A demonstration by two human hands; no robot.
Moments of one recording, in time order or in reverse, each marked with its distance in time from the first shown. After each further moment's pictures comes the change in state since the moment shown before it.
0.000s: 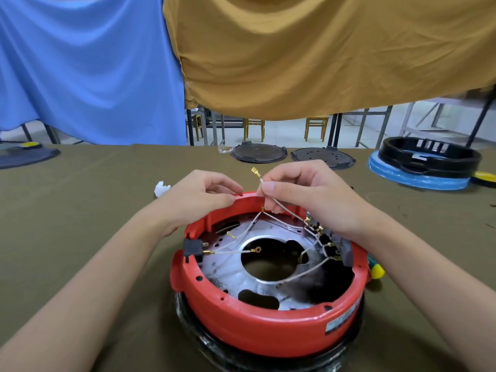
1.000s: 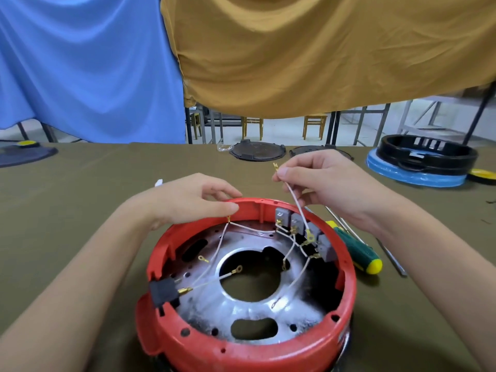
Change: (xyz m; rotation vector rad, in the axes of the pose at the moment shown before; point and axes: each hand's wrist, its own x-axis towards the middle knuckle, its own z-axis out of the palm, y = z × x) left_hand -0.008 0.004 -0.019 0.201 -0.233 0.006; right_hand 0.000 -0.013 -0.009 -0.096 0.209 0.273
